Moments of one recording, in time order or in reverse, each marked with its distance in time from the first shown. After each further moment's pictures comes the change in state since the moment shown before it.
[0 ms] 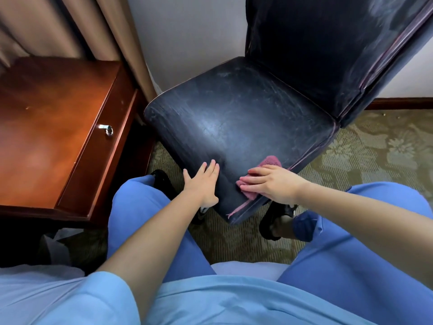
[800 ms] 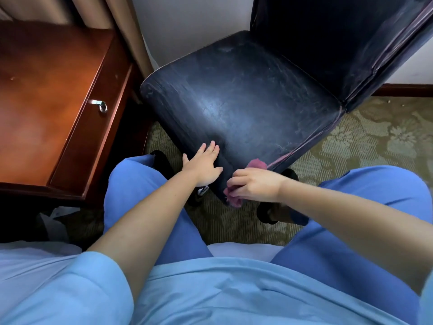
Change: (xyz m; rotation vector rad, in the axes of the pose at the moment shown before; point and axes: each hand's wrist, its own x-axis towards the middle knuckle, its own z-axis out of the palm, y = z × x) left_hand 0.006 -0.002 0.004 -0.284 0.039 -0.021; right_hand 0.028 -0.042 0.014 0.191 0.128 -0.295
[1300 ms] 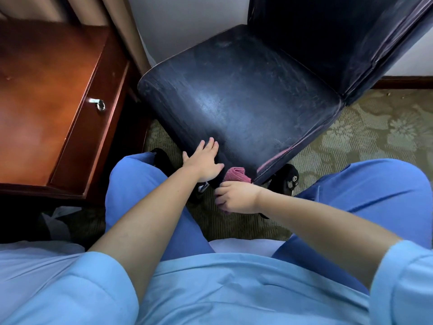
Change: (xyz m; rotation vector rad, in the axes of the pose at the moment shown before) left_hand 0.002 0.005 -0.003 0.008 -0.014 -0.012; right_hand 0.031 -0.031 0.036 0.045 -0.152 -0.021
